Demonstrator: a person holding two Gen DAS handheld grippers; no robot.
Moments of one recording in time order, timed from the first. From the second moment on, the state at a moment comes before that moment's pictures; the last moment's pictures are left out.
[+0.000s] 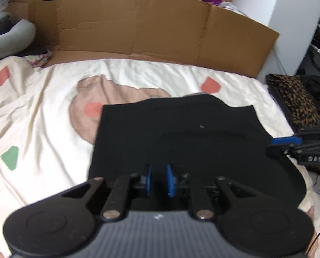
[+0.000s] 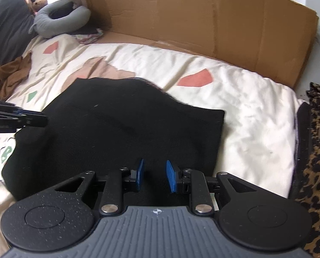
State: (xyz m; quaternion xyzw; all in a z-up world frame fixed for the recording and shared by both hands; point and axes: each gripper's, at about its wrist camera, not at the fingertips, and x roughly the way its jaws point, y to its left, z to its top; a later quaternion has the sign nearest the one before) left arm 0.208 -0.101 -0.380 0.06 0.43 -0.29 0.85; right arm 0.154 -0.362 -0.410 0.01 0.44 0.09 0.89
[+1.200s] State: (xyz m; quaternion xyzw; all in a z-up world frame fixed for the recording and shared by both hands) left arm 0.149 -0.085 -0.388 0.07 0.49 -0.26 0.83; right arm 0.081 -0.371 -0.424 0.03 0.48 0.06 0.87
